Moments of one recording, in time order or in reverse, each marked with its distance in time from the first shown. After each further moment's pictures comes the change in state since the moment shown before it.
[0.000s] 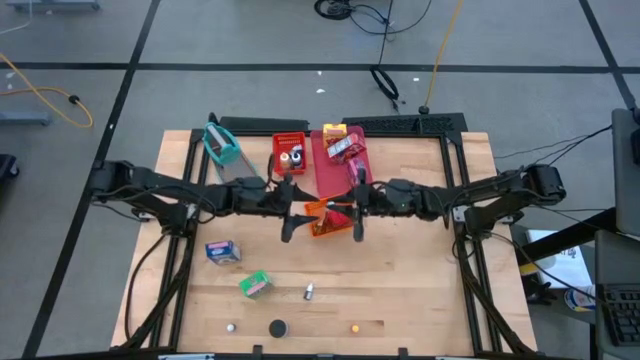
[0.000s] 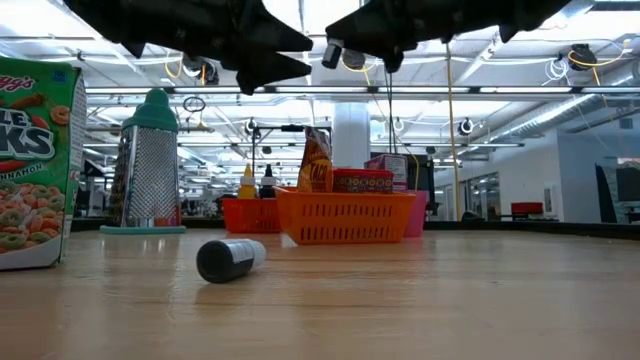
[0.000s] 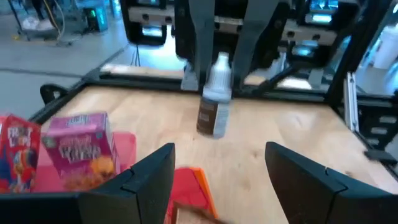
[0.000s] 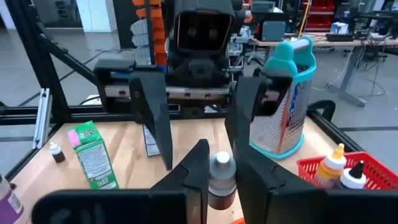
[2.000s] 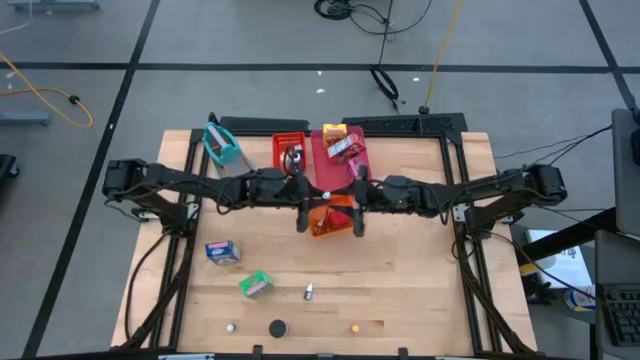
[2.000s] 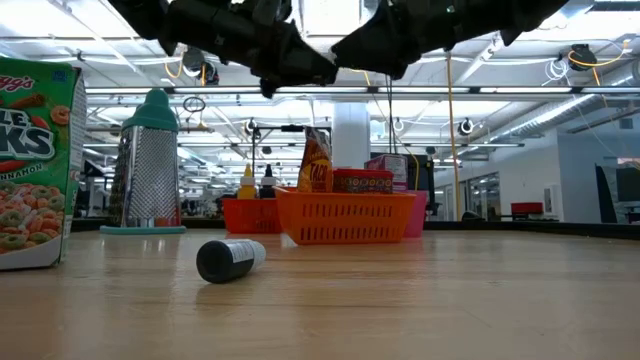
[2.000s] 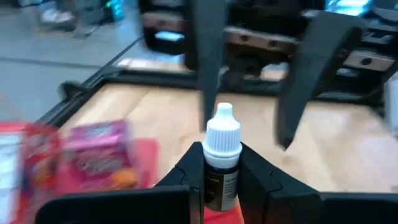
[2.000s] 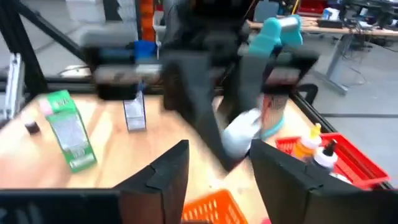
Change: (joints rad) left arm 0.069 0.135 0.162 -0.076 -0.009 0.032; right arm -0.031 -0.014 0.005 -0.096 0.006 -0.053
